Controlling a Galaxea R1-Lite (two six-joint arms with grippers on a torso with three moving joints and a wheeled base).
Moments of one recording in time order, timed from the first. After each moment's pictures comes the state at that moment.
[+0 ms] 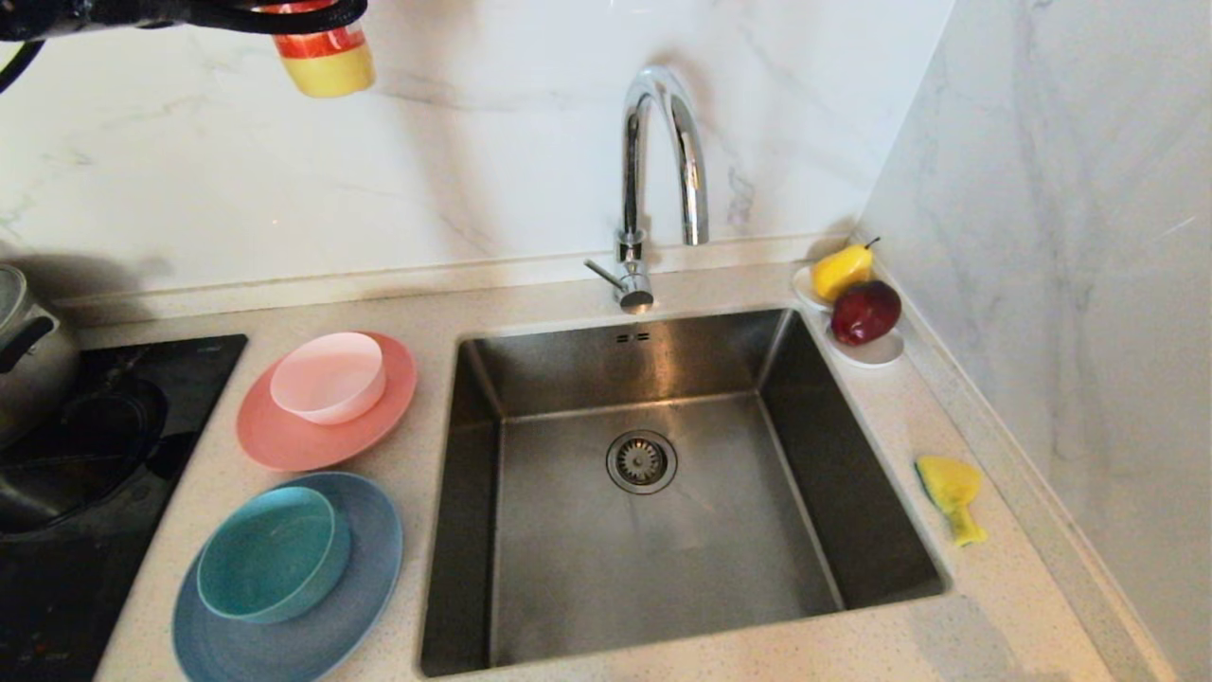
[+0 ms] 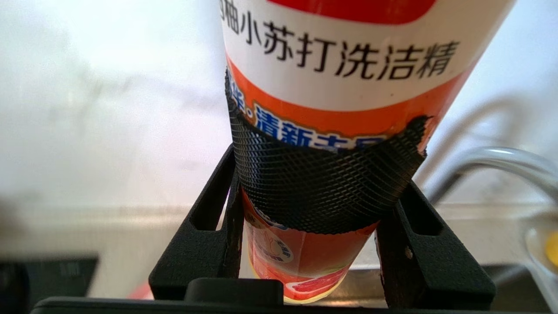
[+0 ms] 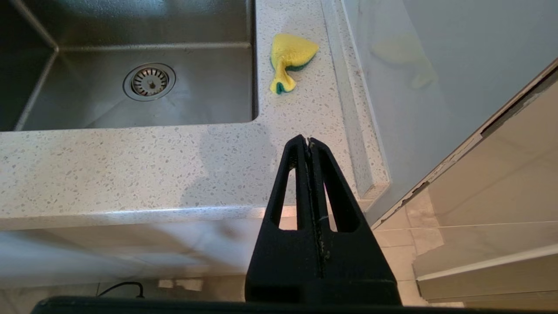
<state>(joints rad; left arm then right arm) -0.47 1.66 -1.88 0.01 0.53 0.03 0.01 0.00 0.00 0.00 0.00 0.00</state>
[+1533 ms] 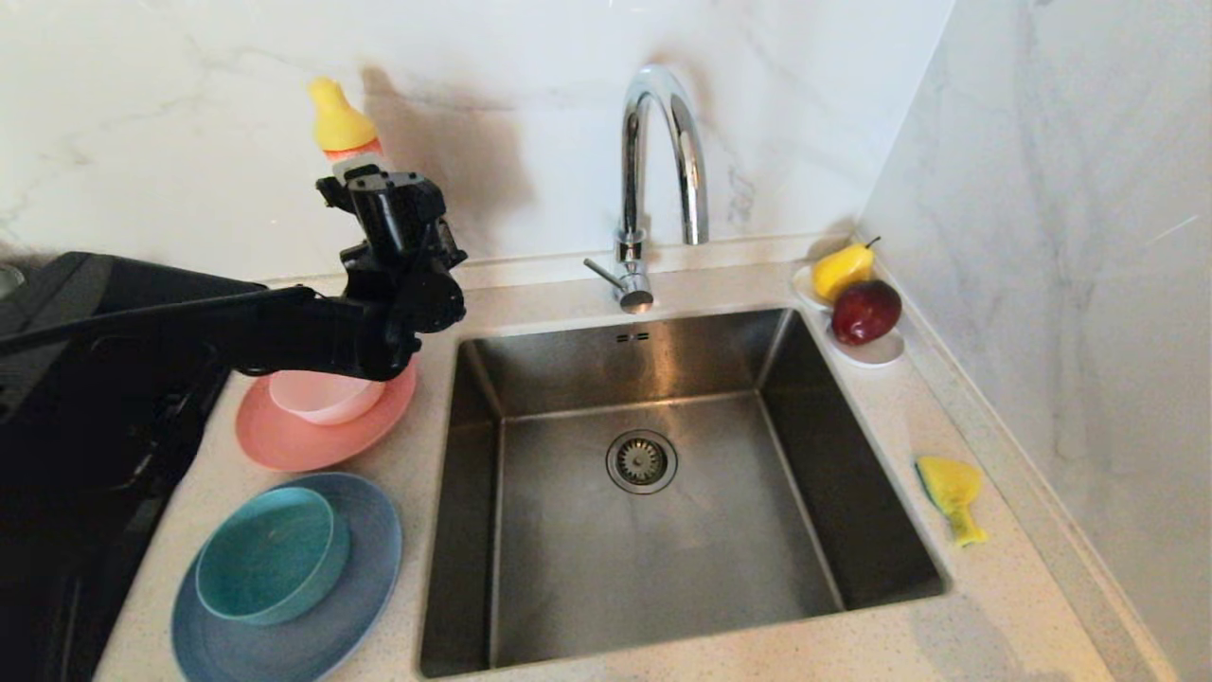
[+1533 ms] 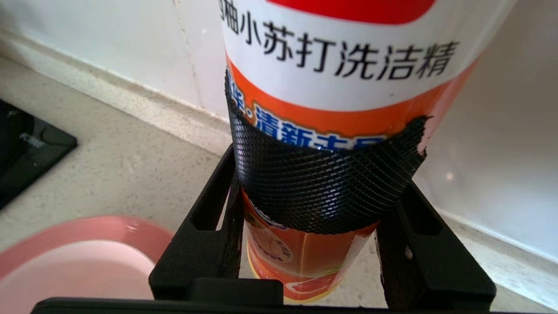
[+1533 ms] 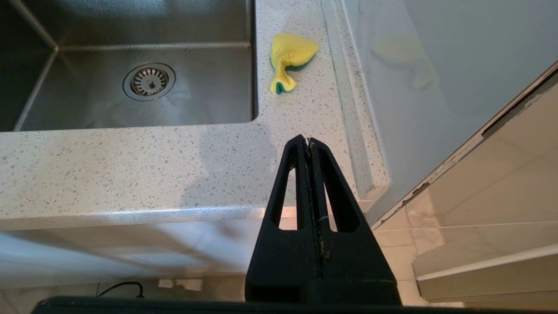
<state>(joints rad) -0.28 2.23 -1.70 -0.68 0.83 -0.13 0.01 0.00 0.00 0.00 0.00 0.00</state>
